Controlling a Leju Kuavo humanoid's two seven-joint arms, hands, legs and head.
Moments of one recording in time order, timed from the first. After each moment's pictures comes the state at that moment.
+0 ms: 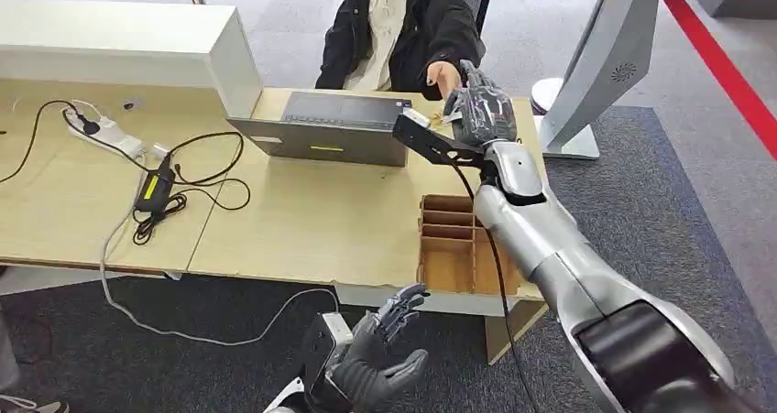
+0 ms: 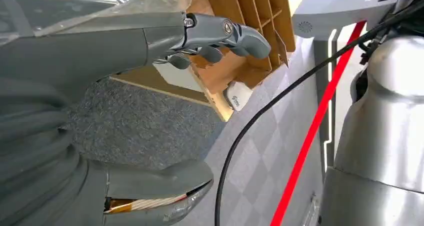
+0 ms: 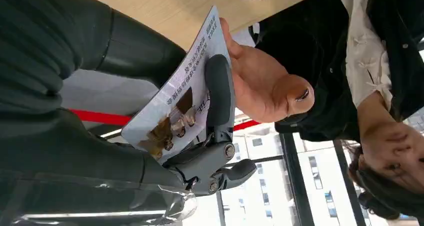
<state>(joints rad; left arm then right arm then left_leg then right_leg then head) -0.22 0.00 -1.00 -1.48 0.16 0.16 -0.21 -1.02 0.01 0.63 -0.57 0.83 -0.46 0.16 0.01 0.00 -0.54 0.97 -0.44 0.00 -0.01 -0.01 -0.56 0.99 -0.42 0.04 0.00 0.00</state>
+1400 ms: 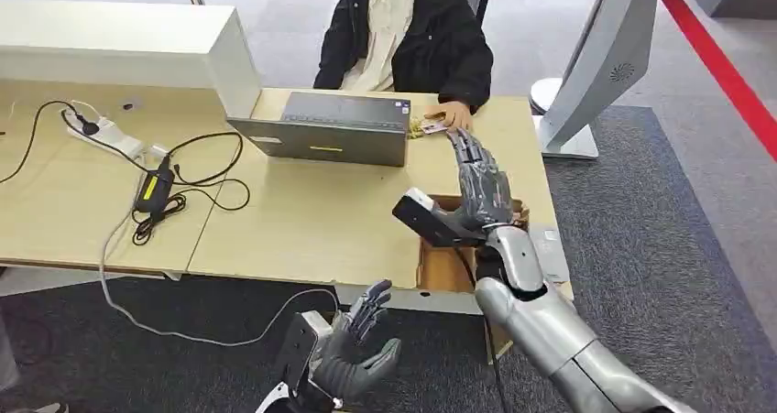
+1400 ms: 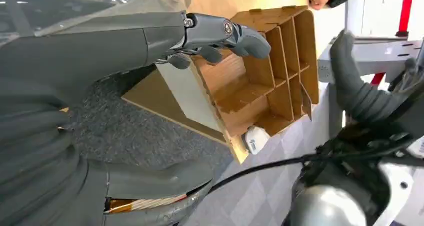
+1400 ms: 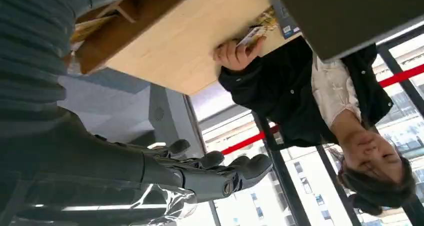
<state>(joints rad) -0.15 0.02 -0.93 -1.49 0.13 0.26 -0.20 -0.58 -0.15 0.68 -1.17 0.81 -0.53 0.27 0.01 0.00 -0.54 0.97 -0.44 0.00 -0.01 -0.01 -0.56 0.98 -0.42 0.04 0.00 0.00</state>
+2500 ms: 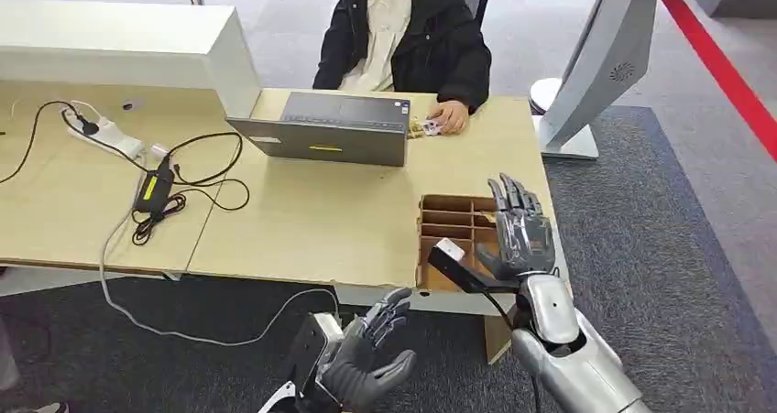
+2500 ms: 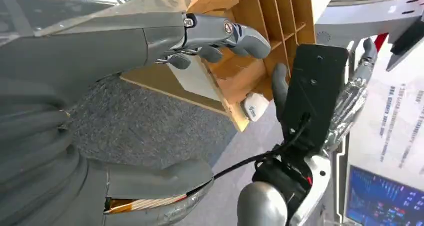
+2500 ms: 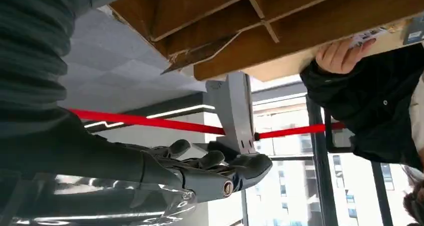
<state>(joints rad) -0.18 0.02 -0.97 -1.51 0.16 0.17 -0.17 -0.37 -0.27 0.56 -1.28 1.10 -0.44 0.37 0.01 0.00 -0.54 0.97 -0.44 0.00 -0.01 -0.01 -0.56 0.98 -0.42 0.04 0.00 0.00</state>
